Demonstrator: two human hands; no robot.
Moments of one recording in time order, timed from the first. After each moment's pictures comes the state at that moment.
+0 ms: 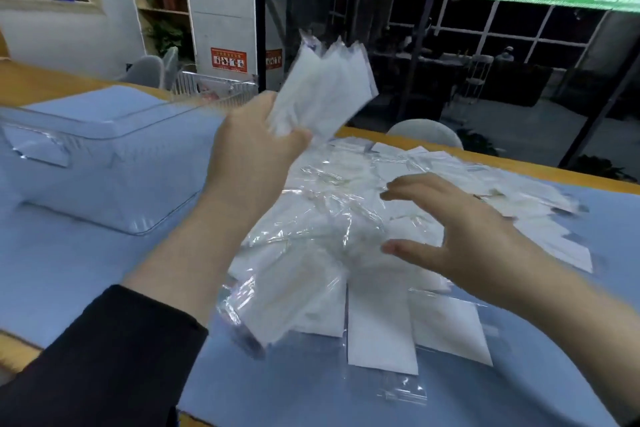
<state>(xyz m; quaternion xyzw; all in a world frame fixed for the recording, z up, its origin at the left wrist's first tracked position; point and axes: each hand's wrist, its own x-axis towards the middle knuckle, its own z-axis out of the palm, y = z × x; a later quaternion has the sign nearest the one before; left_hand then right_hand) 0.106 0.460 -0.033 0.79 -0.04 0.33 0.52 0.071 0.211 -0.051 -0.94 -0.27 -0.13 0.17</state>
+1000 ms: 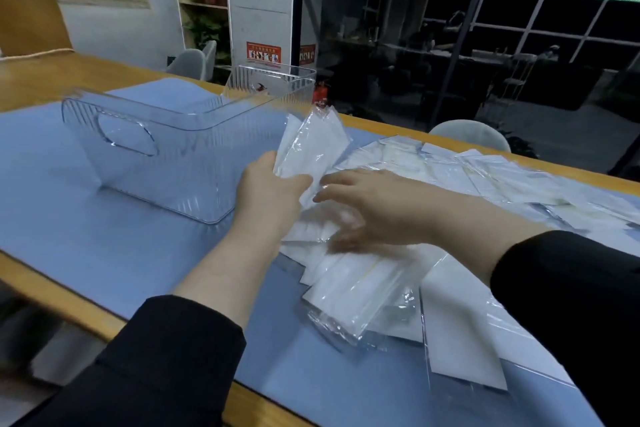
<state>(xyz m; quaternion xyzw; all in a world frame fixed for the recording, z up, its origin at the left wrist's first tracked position) 0.110 0.522 -0.092 0.73 0.13 0.21 0.63 0.154 0.350 -0.062 -0.89 -0.45 -0.03 -0.04</state>
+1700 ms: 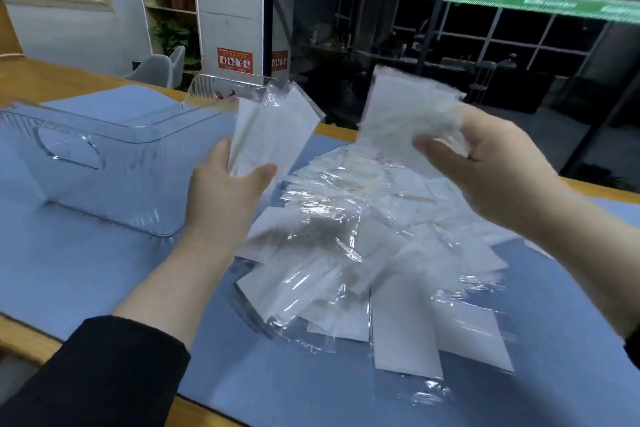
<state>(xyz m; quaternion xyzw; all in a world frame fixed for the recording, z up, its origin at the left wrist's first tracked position) 0.101 0.518 -0.080 0.74 0.08 0.31 0.60 0.095 0.248 0.007 -0.89 -0.28 -0.24 0.27</state>
